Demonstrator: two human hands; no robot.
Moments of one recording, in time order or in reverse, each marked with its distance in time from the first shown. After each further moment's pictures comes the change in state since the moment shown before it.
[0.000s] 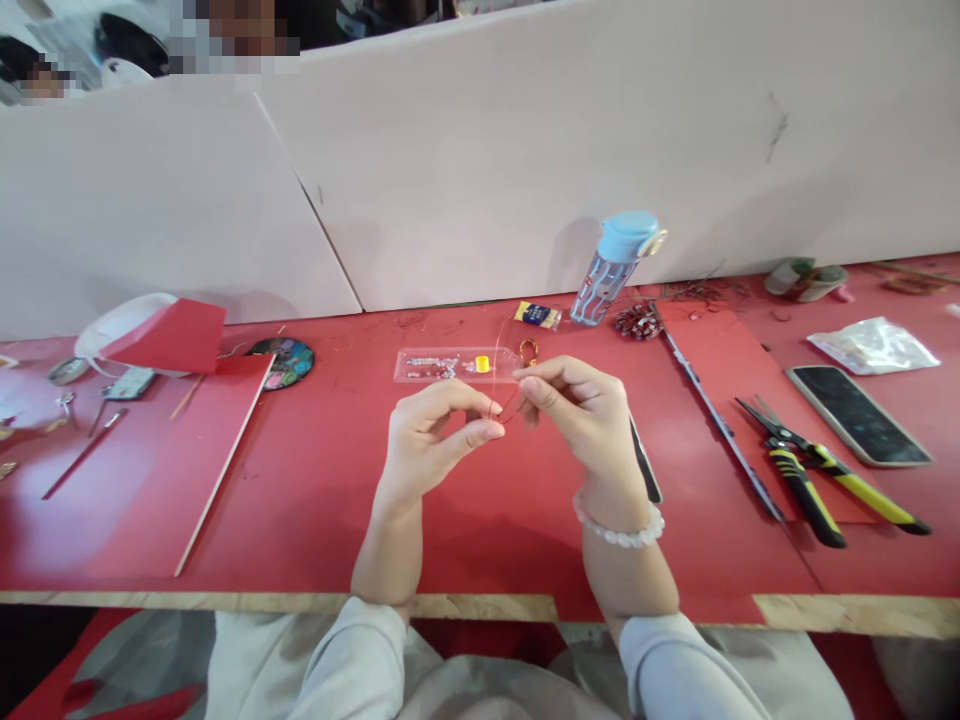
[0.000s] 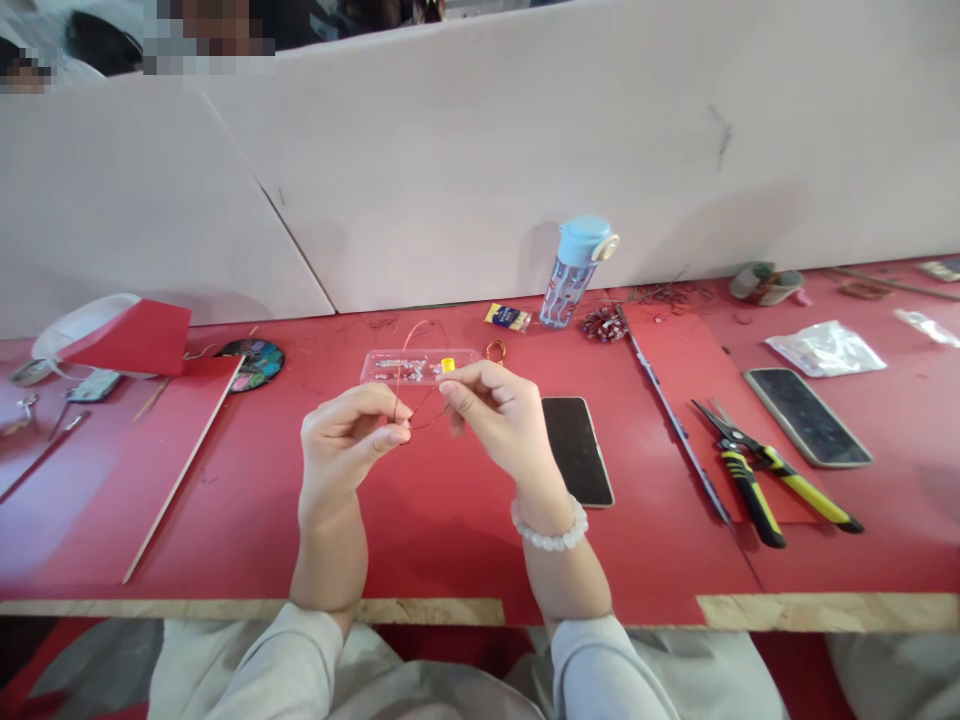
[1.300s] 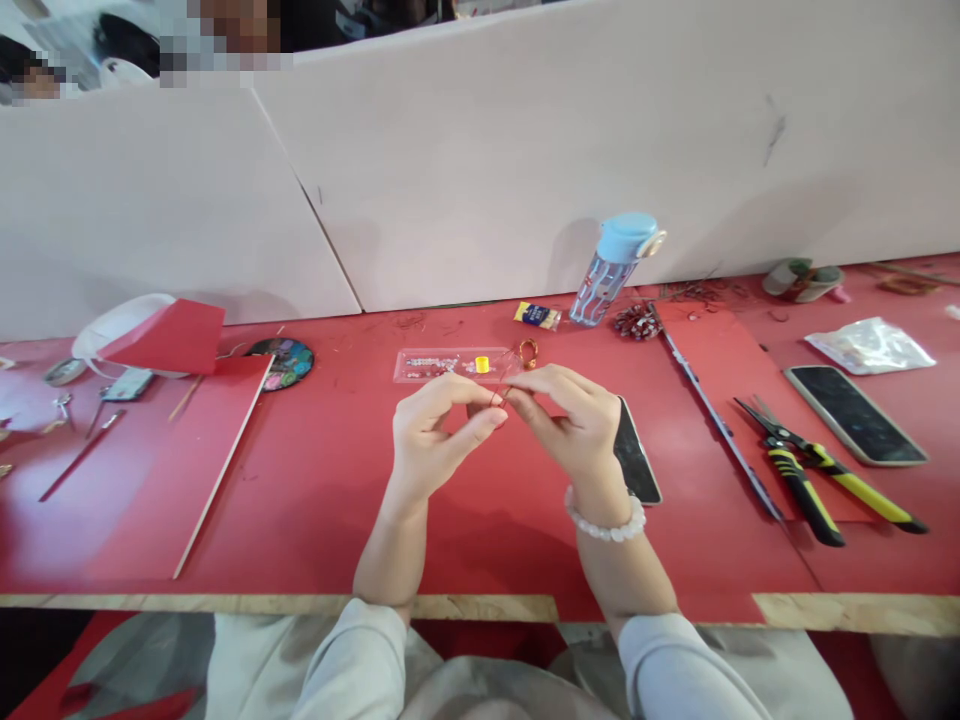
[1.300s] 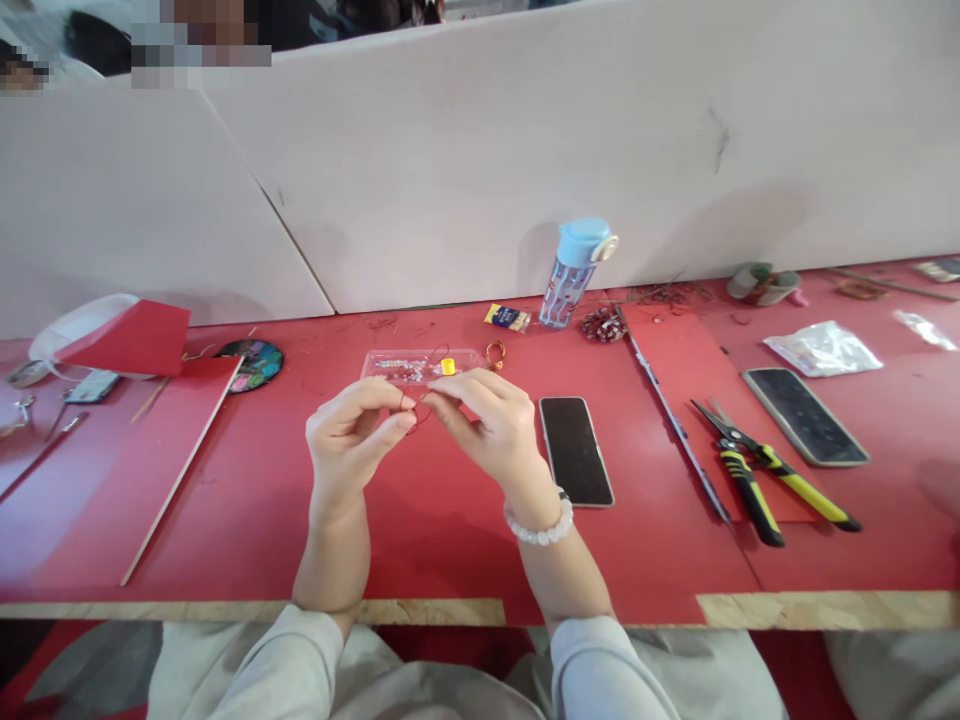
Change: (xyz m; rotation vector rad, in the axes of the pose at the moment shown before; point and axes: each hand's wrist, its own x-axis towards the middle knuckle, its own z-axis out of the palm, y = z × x) left_hand 0.001 -0.005 0.007 0.115 0.091 0.094; right_hand -0.001 0.011 0.006 -0.510 0.045 -0.642
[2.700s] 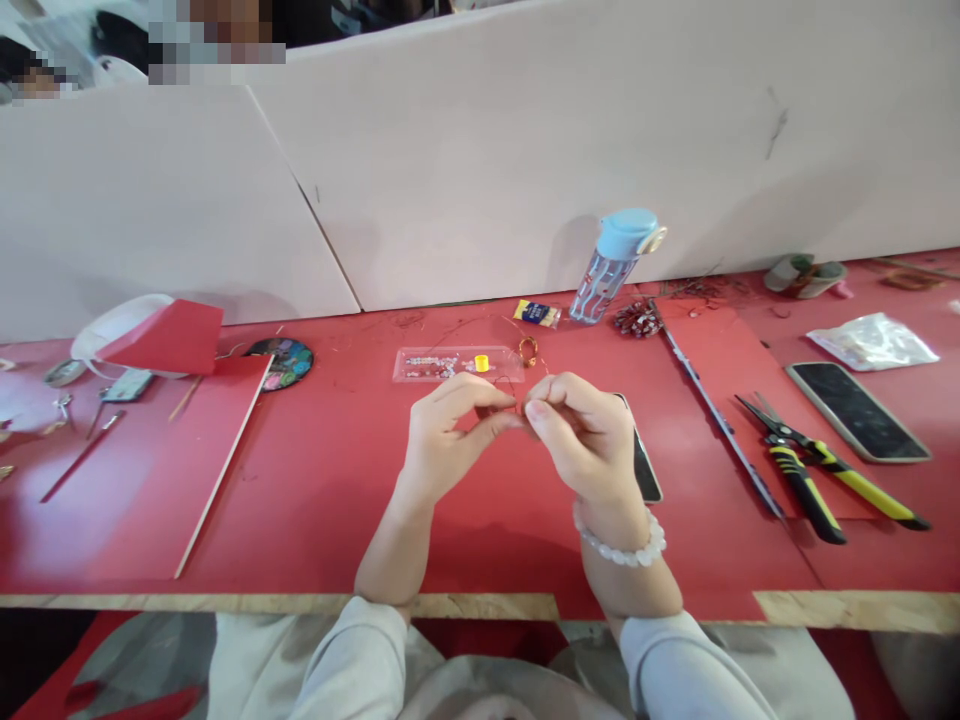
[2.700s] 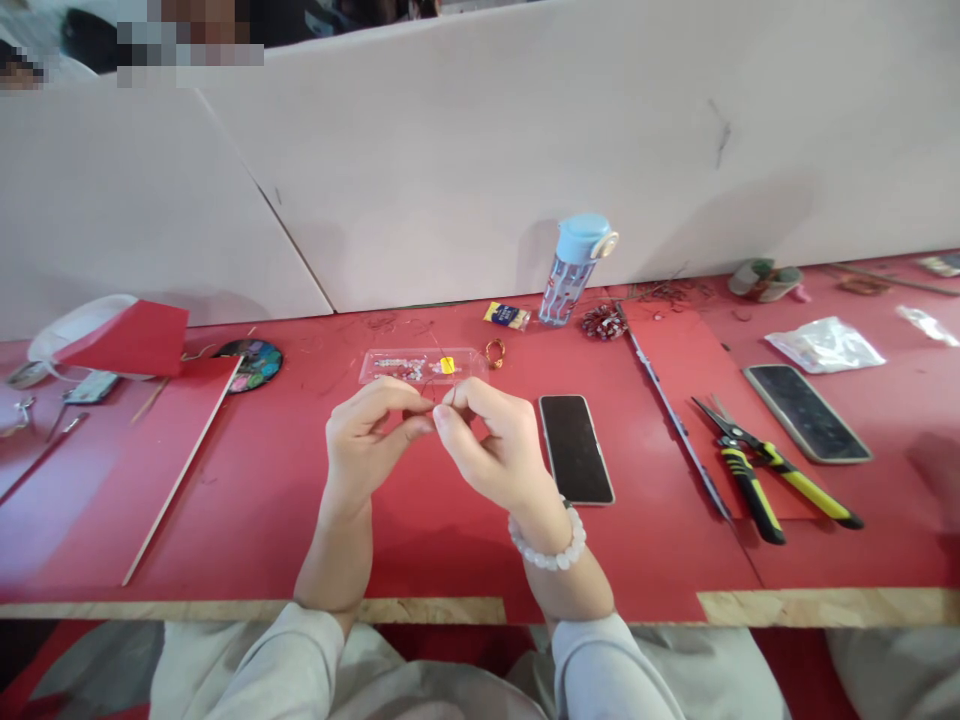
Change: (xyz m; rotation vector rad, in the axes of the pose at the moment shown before) left_hand 0.001 -0.002 0.008 0.092 -0.086 0.010; right_hand 0.000 -0.026 -0.013 0.307 -0.104 0.415
